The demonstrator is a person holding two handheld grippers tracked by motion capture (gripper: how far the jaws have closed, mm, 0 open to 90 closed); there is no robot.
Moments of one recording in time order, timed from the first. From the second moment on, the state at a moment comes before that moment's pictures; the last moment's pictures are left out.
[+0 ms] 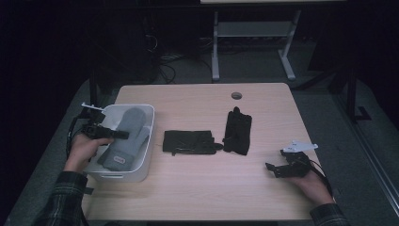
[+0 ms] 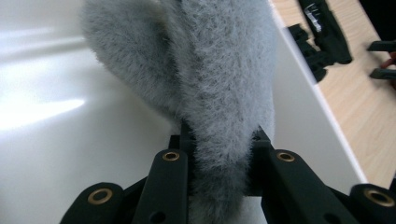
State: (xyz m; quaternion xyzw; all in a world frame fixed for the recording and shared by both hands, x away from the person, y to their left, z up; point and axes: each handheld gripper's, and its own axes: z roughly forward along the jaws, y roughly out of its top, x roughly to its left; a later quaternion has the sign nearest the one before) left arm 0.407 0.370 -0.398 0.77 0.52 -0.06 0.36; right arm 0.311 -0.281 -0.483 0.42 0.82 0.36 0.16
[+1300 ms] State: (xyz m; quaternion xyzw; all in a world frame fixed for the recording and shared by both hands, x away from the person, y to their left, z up) left arm 0.378 0.294 -0.349 0.80 0.45 0.09 0.38; right arm 0.311 -0.281 -0.483 0.42 0.82 0.36 0.16
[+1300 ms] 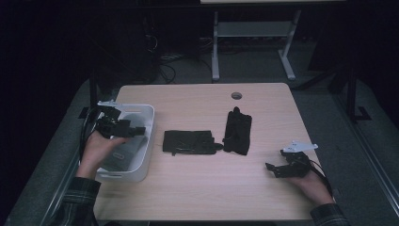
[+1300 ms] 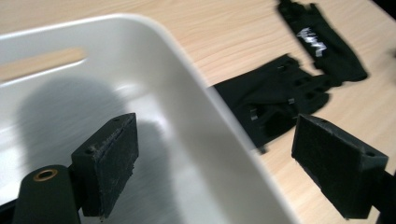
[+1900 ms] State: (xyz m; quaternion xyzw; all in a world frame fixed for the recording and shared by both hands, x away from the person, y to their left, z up) left arm 0.342 0.179 -0.361 0.84 0.34 0.06 0.41; right arm 0.311 -0.280 -0.483 0.43 0.81 0.36 0.16
